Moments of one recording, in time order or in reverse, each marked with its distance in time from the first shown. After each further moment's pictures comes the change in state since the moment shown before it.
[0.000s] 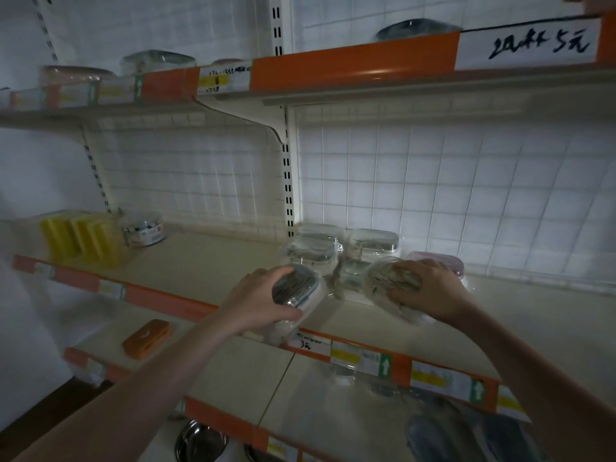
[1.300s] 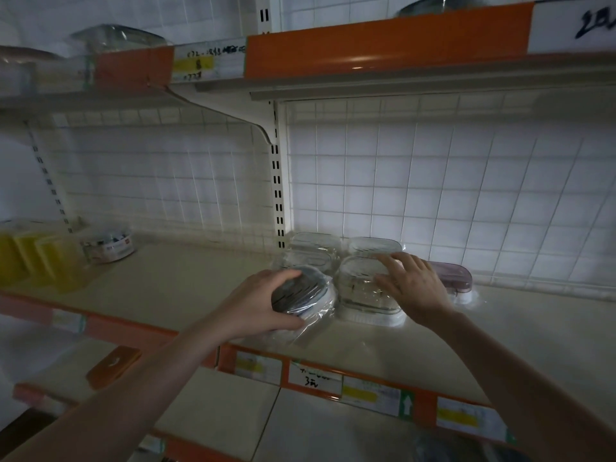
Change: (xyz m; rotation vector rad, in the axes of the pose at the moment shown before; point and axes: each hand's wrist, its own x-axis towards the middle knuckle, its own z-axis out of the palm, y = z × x) left_hand 0.053 -0.021 -0.011 -0.115 -0.097 0.185; right_hand 0.059 -0.014 0.038 -0.285 0.127 -0.134
